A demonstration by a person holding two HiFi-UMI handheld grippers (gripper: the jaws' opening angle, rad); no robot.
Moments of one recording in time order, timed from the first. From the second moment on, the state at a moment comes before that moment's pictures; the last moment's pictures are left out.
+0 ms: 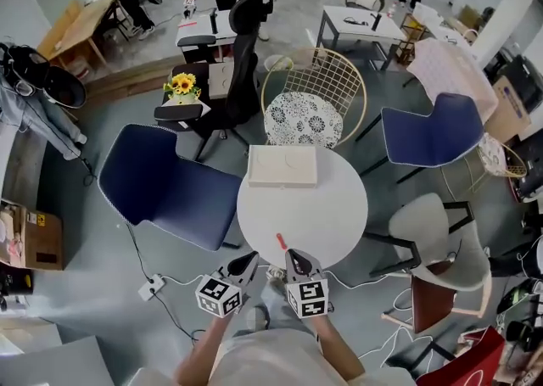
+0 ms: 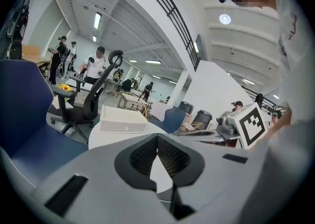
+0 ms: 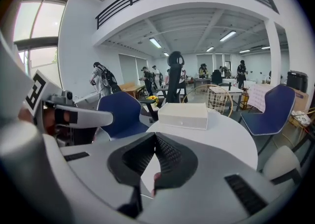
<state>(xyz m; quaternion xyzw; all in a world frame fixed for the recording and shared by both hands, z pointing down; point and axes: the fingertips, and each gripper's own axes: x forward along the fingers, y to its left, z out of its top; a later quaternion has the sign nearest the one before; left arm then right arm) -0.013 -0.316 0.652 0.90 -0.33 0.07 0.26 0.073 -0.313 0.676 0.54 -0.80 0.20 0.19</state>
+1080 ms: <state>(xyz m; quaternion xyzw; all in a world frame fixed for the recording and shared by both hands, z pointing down) -0.011 -0.294 0.697 0.89 -0.33 0.09 0.32 0.060 -0.270 0.755 0.49 -0.79 0.28 0.26</state>
